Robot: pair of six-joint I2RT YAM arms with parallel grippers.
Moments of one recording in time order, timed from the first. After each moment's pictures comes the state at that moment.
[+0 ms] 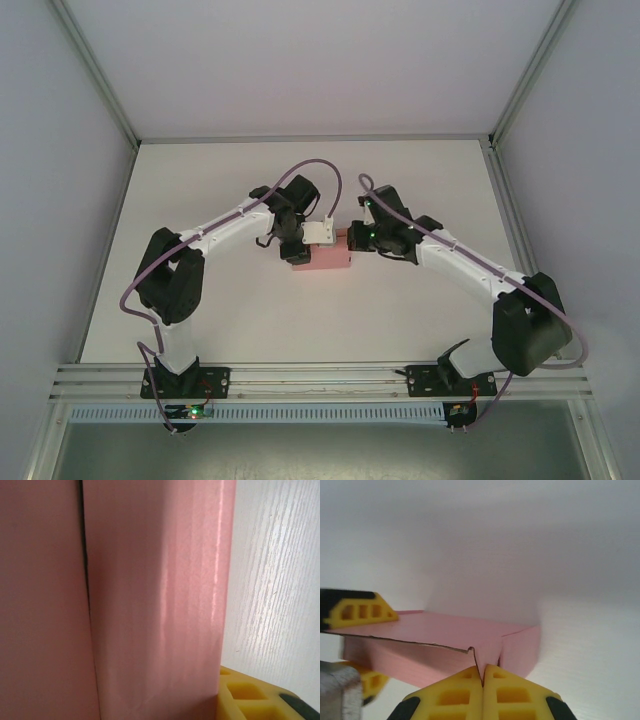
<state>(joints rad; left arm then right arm) -0.61 1.86 1.47 -0.90 0.23 0.82 0.51 1.43 0.99 -0.44 -0.23 0.59</state>
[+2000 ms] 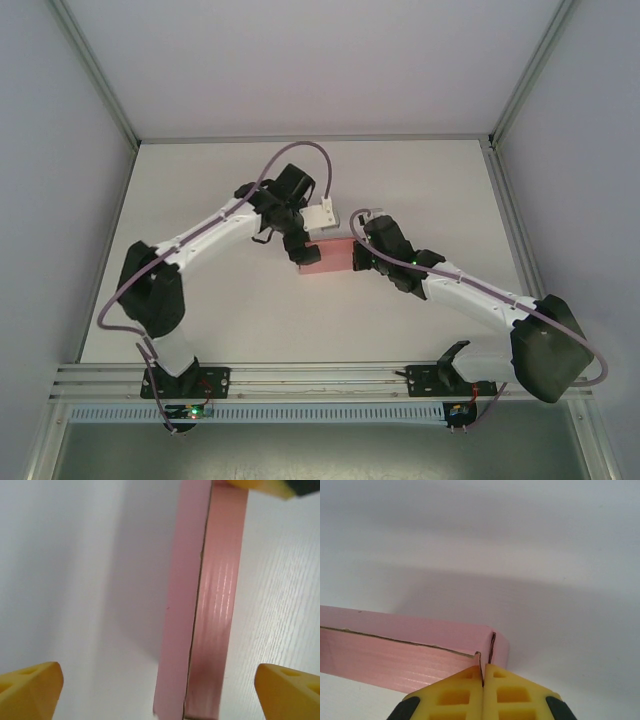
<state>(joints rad) -0.61 1.71 1.46 -0.83 0.26 0.62 0.65 1.27 0.73 -0.23 0.14 0.43</state>
